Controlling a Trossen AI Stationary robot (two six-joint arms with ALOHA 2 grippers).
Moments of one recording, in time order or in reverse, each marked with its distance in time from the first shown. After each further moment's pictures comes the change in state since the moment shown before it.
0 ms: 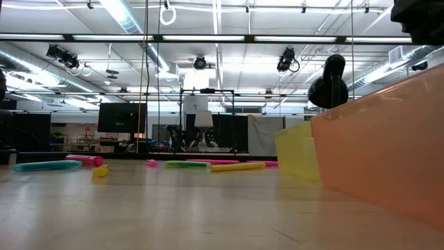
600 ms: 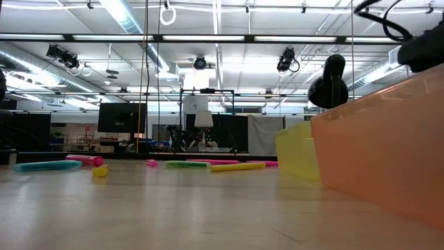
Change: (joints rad) left arm 0.000 0.000 0.000 -0.001 0.000 0.016; right arm -0.006 0.215 -0.014 0.088 -0.072 -0.092
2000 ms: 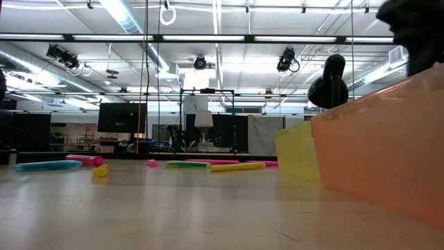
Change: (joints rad) left arm 0.000 0.000 0.000 0.000 0.003 0.000; right arm 0.000 -0.373 -0.134 -0.006 0.382 -0.018
